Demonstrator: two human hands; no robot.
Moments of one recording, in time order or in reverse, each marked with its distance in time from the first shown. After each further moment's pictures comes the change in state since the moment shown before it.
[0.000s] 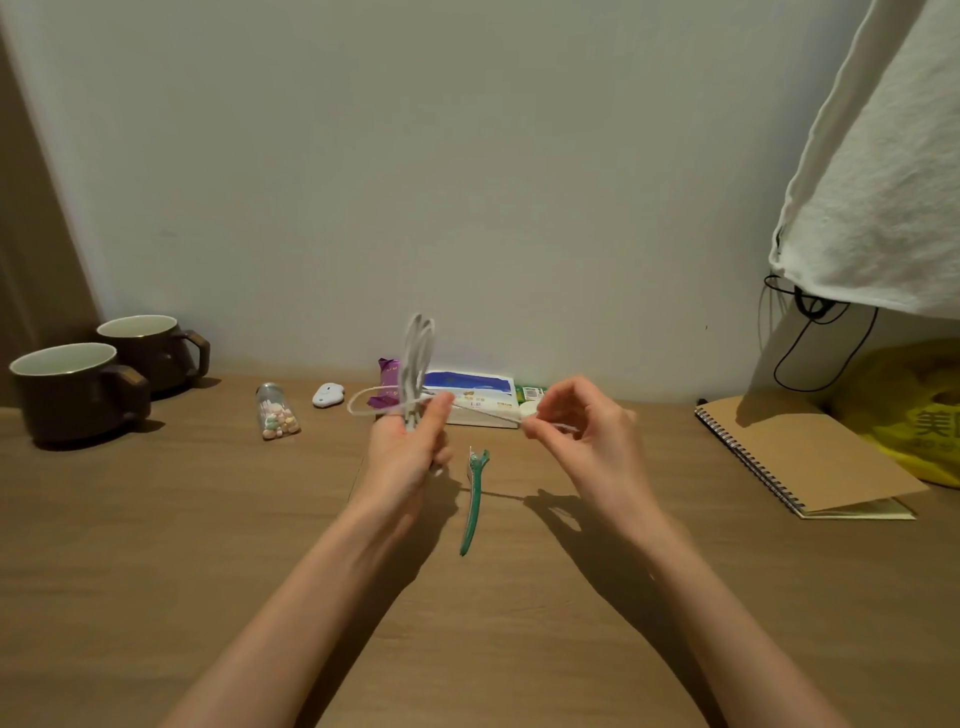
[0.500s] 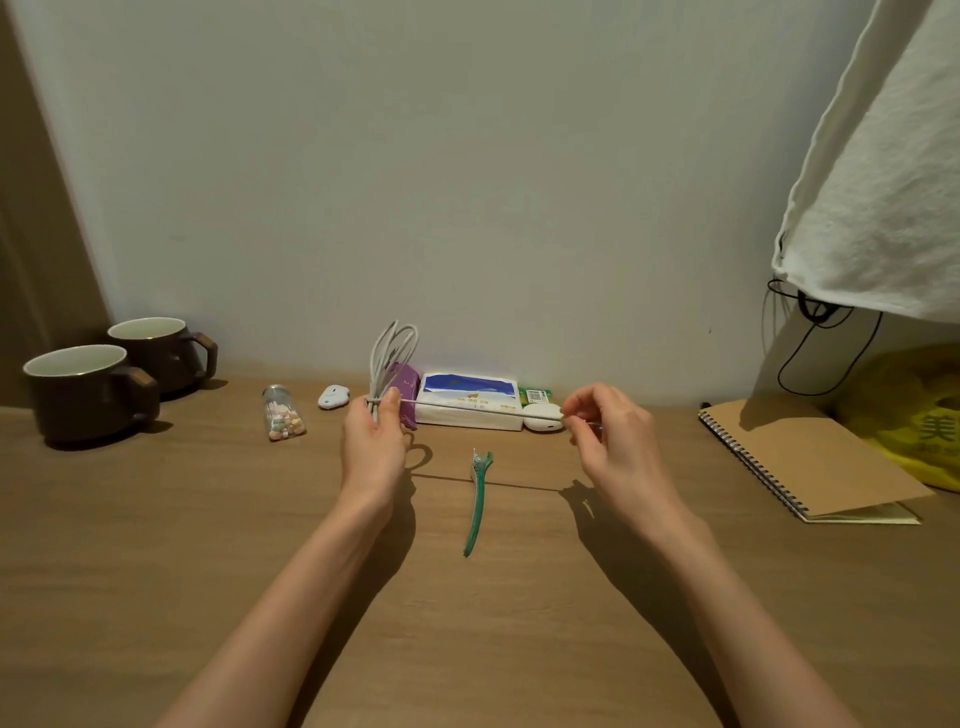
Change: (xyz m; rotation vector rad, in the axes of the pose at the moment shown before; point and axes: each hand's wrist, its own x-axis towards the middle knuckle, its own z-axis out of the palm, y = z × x) left_hand 0.014 -0.001 -0.018 0.333 0.305 0.192; right_hand 0.006 0.016 -0.014 -0.334 -0.011 -0.058
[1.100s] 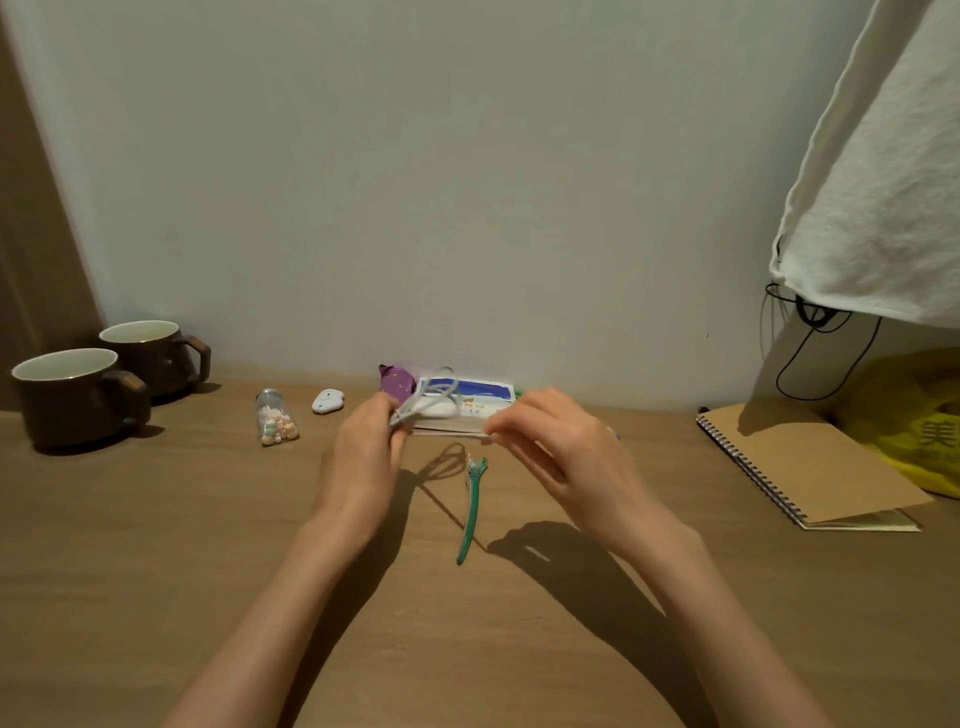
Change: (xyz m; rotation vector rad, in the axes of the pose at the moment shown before) left_hand 0.008 -0.016 -0.015 0.764 -0.070 0.500; right_hand -0.002 -0.039 -0.005 -0.051 -0.164 -0.450
